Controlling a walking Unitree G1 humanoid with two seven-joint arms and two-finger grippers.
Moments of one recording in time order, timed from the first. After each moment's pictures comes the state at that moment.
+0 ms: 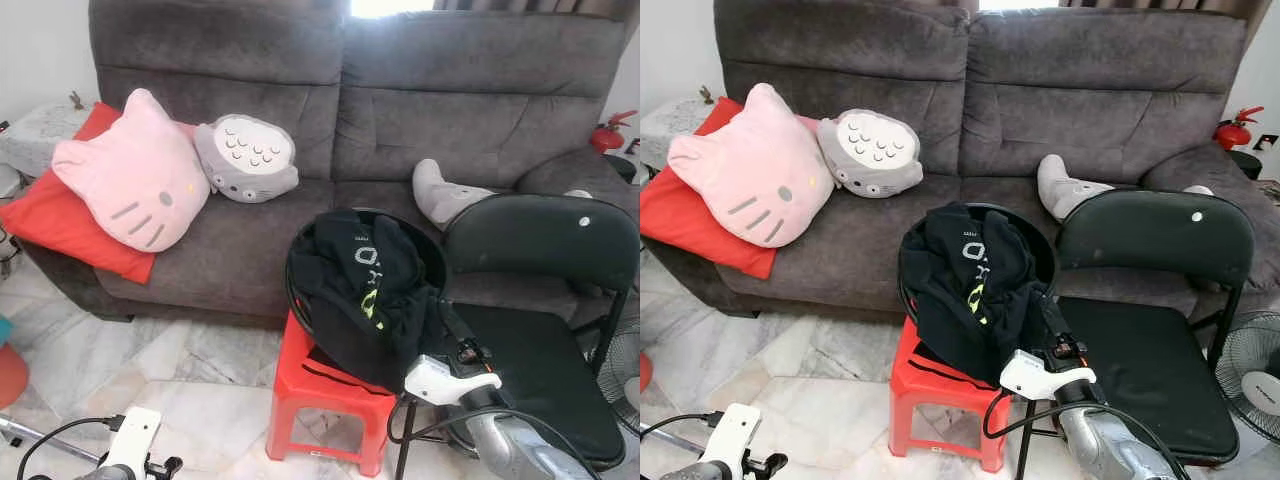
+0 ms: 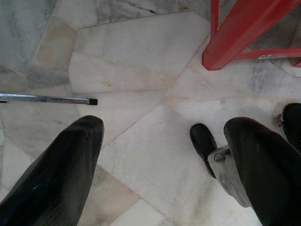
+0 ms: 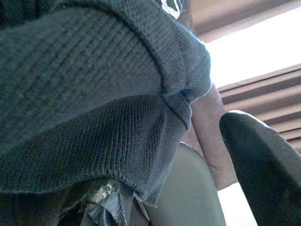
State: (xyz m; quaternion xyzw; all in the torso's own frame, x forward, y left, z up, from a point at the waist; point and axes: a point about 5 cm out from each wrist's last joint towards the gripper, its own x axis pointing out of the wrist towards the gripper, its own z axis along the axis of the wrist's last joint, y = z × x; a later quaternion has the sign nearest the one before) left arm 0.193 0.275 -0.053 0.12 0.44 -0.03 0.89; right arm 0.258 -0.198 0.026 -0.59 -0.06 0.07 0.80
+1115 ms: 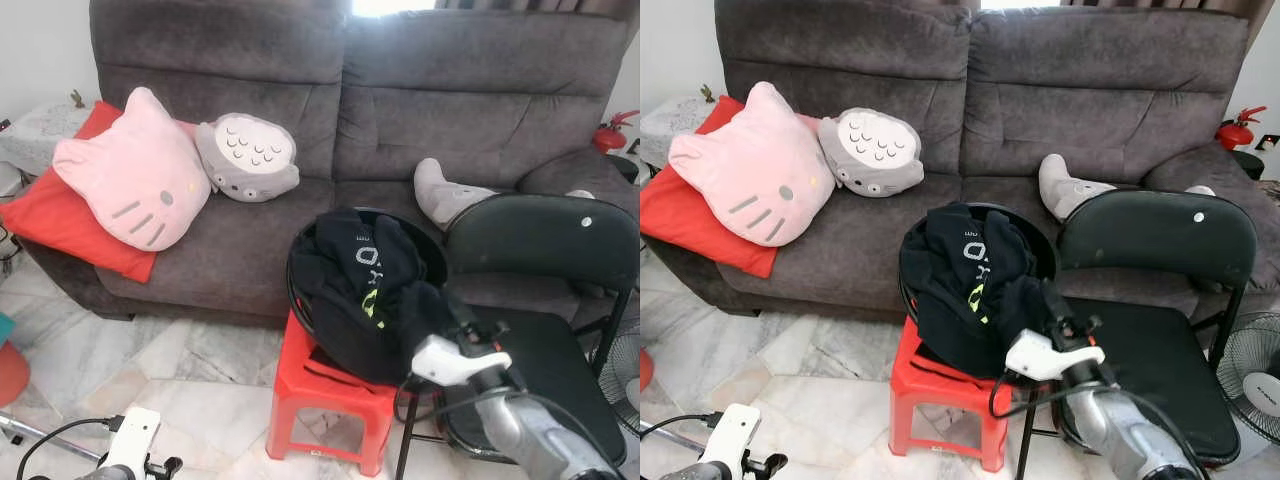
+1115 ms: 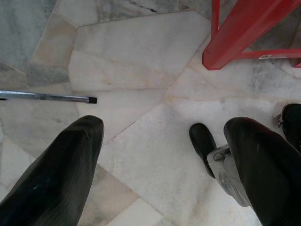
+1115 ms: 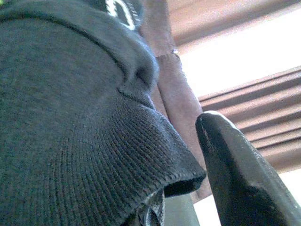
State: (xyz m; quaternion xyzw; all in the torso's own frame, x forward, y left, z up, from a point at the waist) left arm 0.193 0.275 -0.054 0.12 0.44 -0.03 0.89; right arm 0.272 -0.204 0.057 -0.59 -0.11 0.04 0.80
